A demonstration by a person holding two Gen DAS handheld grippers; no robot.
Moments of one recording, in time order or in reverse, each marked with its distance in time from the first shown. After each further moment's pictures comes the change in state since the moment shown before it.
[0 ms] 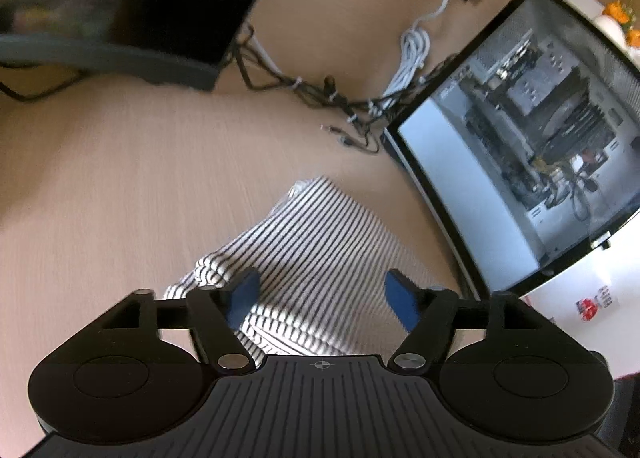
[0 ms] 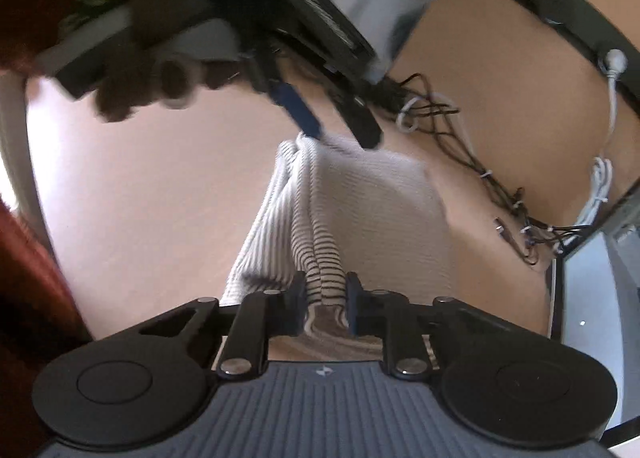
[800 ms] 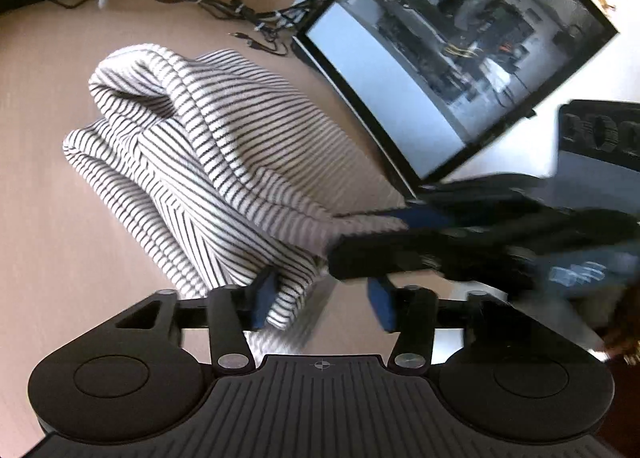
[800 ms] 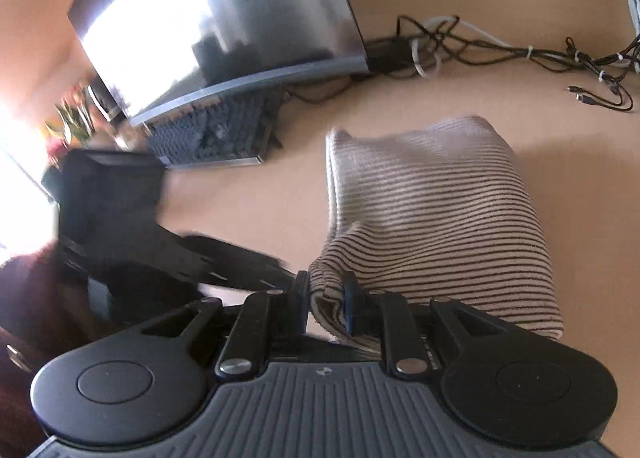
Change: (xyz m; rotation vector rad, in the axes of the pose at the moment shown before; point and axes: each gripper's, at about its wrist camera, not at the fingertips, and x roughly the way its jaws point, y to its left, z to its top) left arm 0.014 -0.011 -0.068 0.139 0.216 -0.226; right arm 0.027 -0.064 0.016 0.637 0.052 0.458
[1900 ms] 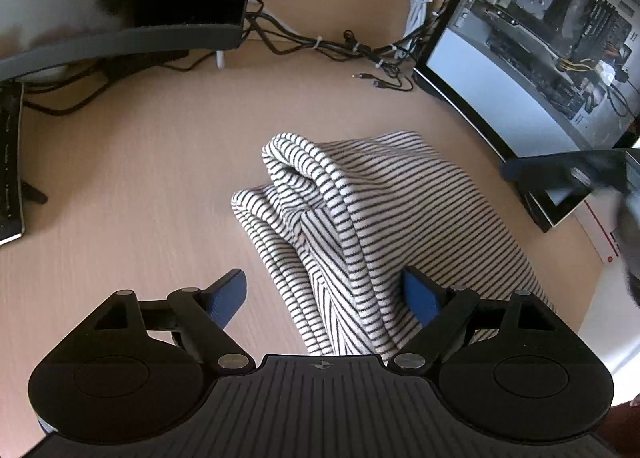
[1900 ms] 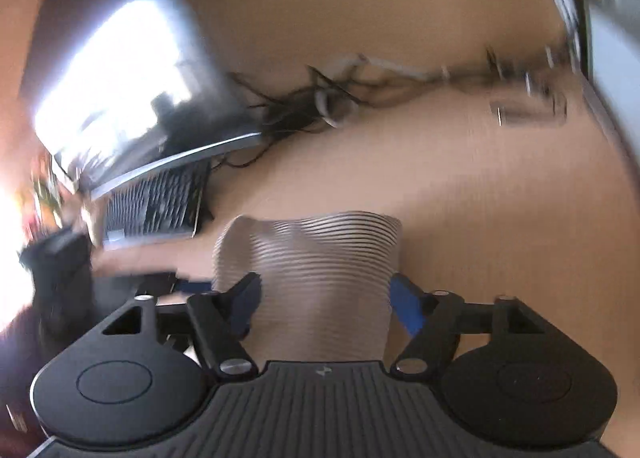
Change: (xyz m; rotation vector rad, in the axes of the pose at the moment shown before) left arm -0.019 0.024 0.035 0.040 -0.056 0.427; right arm -0.015 -0.090 0.030 0.223 -0.099 -0.012
